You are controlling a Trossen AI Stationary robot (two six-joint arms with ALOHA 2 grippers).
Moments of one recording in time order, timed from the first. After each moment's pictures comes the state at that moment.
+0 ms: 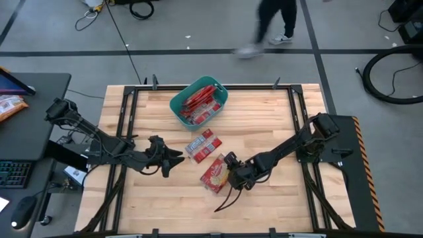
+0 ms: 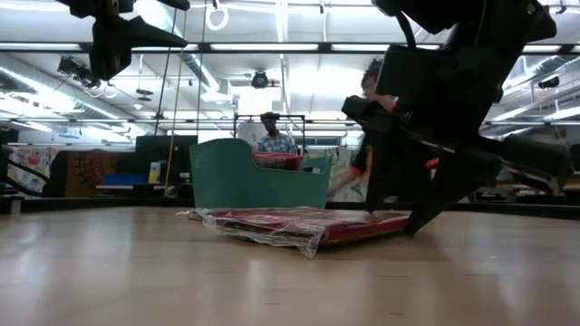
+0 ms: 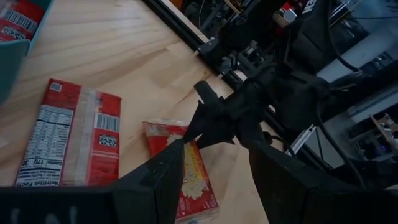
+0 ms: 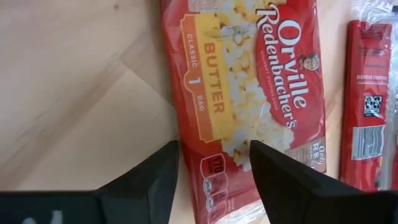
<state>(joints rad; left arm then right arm) -0.55 1.03 0.58 0.08 -0.70 -0.98 0.39 1.85 1.01 -0.31 0.33 -0.42</state>
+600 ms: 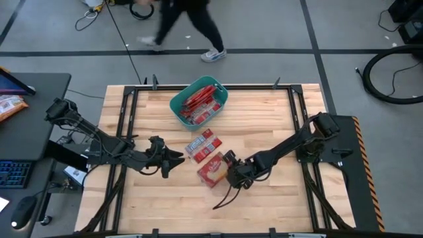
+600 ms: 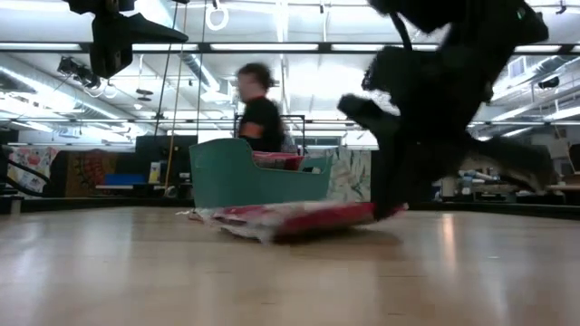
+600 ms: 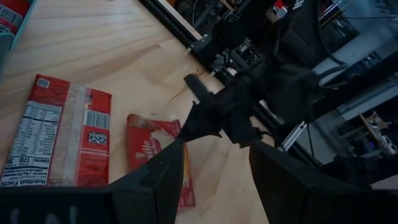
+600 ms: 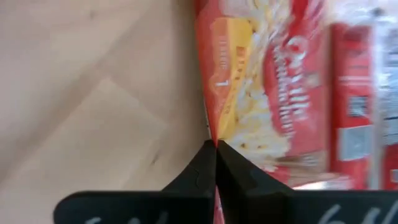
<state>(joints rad) -0.55 1.03 0.58 0.11 -0.67 -0.99 0.38 1.83 1.00 -0.26 0.33 -0.42</state>
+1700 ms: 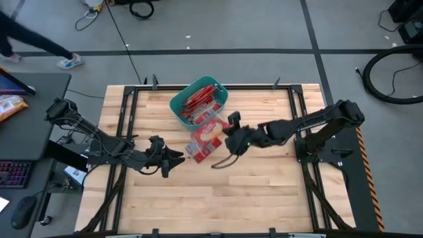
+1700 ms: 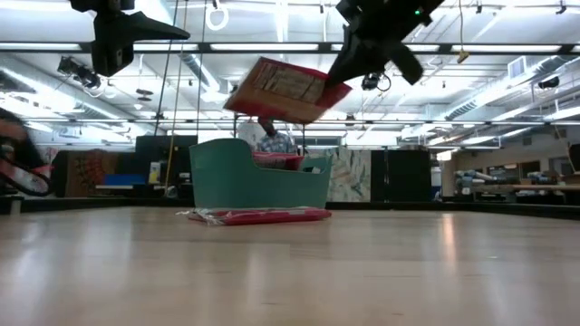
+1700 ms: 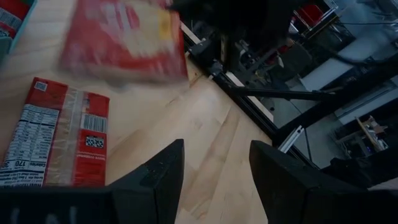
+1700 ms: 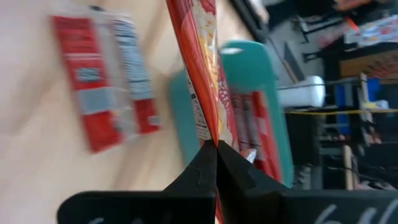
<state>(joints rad) -0.55 1.03 0.58 0.12 -0.68 -0.98 0.16 1.48 1.08 -0.32 0.58 -0.69</state>
